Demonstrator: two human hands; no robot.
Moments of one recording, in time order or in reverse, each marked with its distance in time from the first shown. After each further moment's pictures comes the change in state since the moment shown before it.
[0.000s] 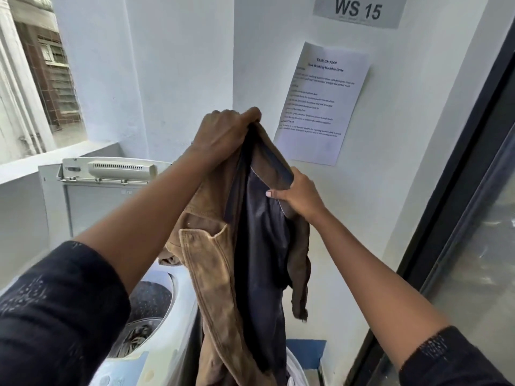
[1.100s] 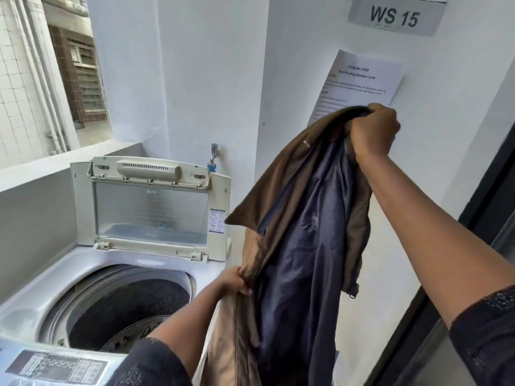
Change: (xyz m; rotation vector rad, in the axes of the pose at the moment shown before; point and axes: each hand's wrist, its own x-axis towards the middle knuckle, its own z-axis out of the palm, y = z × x) left_hand -0.219 -0.007 0.176 -0.849 -0.939 -0.783; right_hand 0.053 -0.071 -0.066 0.076 0.718 0.100
